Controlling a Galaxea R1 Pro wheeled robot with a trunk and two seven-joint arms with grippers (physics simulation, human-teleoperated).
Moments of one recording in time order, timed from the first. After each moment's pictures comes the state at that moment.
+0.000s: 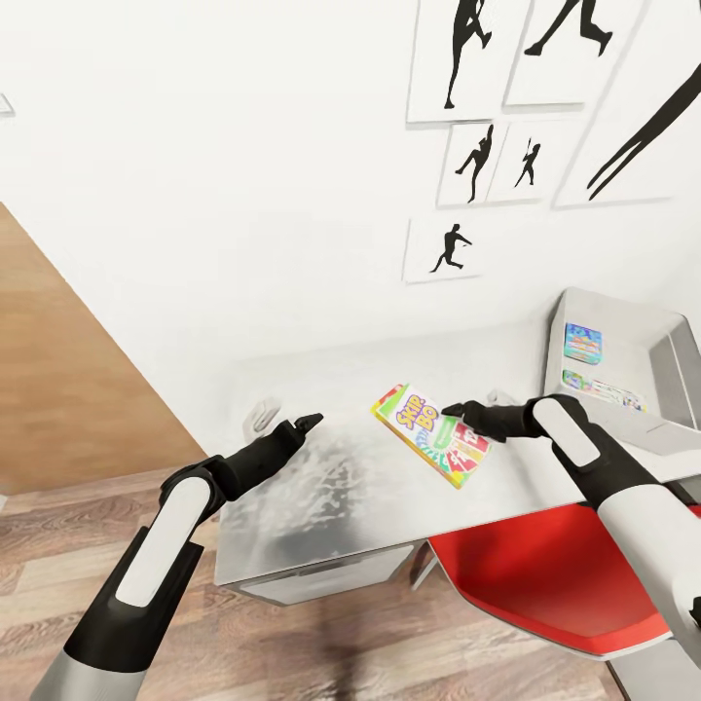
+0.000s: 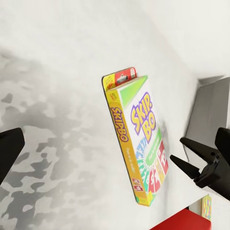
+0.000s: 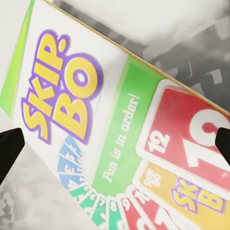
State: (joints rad) left arm -0.52 0.05 -0.27 -1.60 1.30 0.55 0.47; right arm -0.99 -0.33 0.35 -0.85 -1.14 0.85 -0.11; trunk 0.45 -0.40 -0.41
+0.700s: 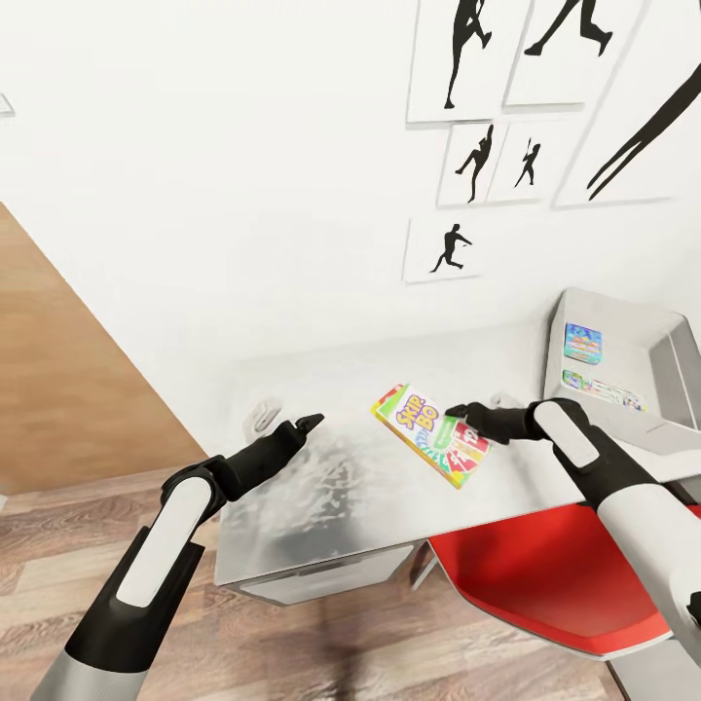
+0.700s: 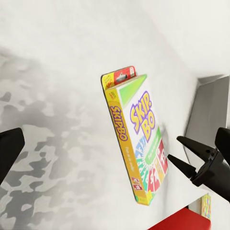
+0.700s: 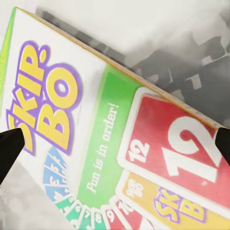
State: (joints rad) left arm -0.52 0.05 -0.27 -1.60 1.30 0.55 0.47; right arm -1.00 -0.33 0.35 -0.79 -1.14 0.81 -0.10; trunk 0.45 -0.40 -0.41
